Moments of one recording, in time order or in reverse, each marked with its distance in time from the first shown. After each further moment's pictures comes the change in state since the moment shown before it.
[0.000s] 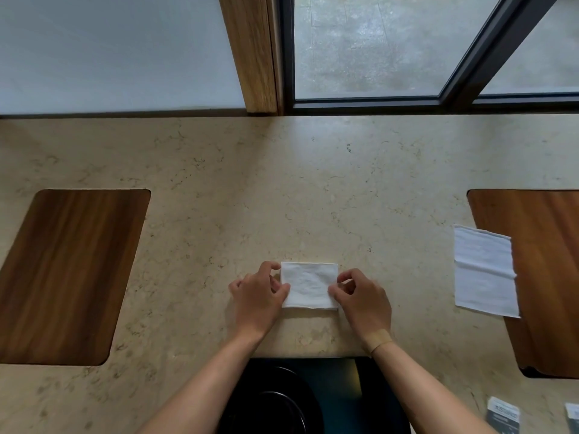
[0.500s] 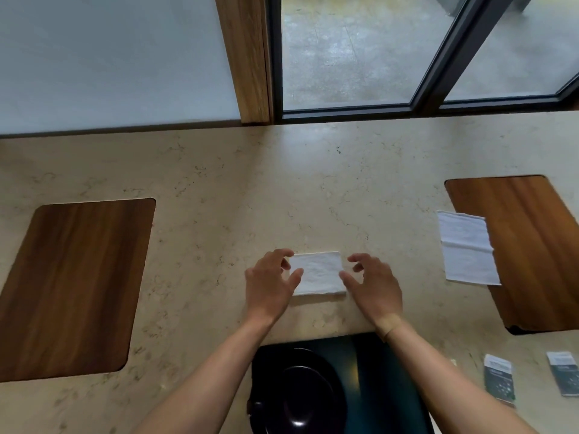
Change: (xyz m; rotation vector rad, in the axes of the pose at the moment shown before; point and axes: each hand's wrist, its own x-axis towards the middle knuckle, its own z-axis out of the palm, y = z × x) left_hand 0.000 -0.003 -0.021 -0.136 -0.023 0.185; right_hand -0.025 -0.008 -0.014 -0.108 0.090 -0.048
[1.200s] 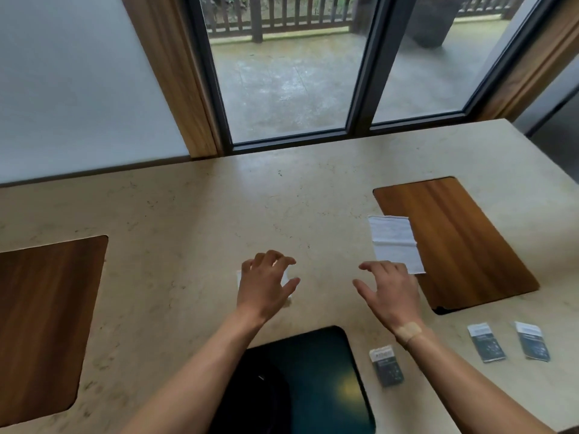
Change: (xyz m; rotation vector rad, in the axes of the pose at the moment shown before) left_hand -0.007 0.088 0.024 0.332 -0.143 0.394; right_hand -0.033 0.085 -0.107 -0.264 0.197 -0.057
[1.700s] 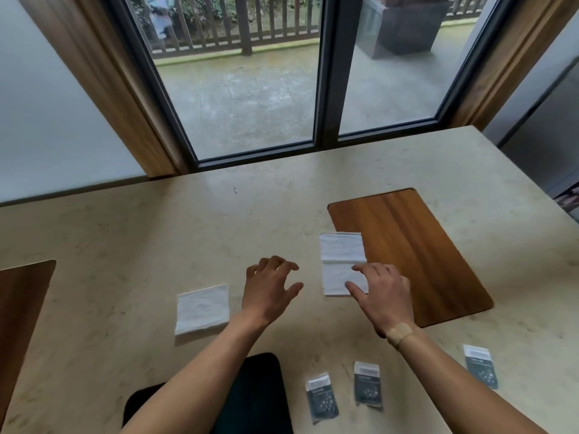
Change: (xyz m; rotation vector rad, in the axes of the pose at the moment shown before) left_hand 0.064 0.122 0.055 0.021 -0.081 0.004; right_hand 0.043 0.119 -0.033 0.026 0.004 0.031
